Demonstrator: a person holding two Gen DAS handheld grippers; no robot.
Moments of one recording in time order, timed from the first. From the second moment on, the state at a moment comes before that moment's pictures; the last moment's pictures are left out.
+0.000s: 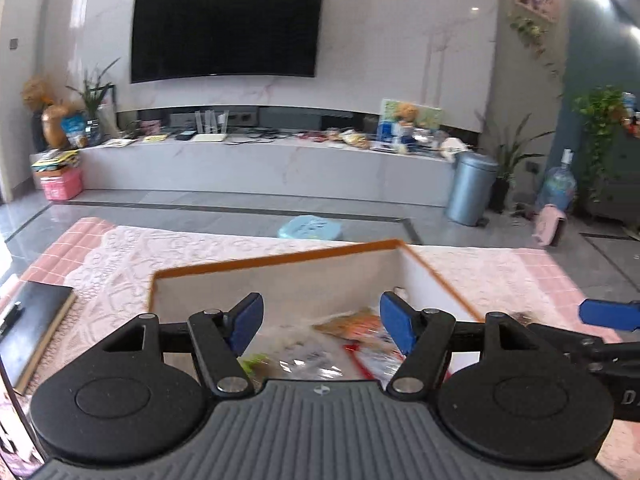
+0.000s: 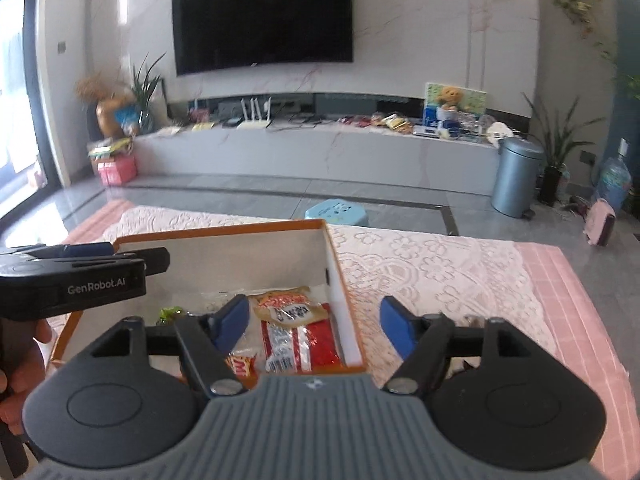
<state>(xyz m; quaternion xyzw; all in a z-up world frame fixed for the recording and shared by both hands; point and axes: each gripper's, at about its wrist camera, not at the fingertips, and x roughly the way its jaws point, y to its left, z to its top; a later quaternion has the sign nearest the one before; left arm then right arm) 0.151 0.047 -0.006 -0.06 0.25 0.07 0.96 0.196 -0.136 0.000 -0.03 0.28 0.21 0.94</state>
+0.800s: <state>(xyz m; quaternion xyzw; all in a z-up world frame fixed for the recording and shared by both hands) 0.156 -0.098 -0.045 -0.03 0.35 -0.16 0.92 0.158 -0.314 -0.060 0.02 0.38 0.04 0.93</state>
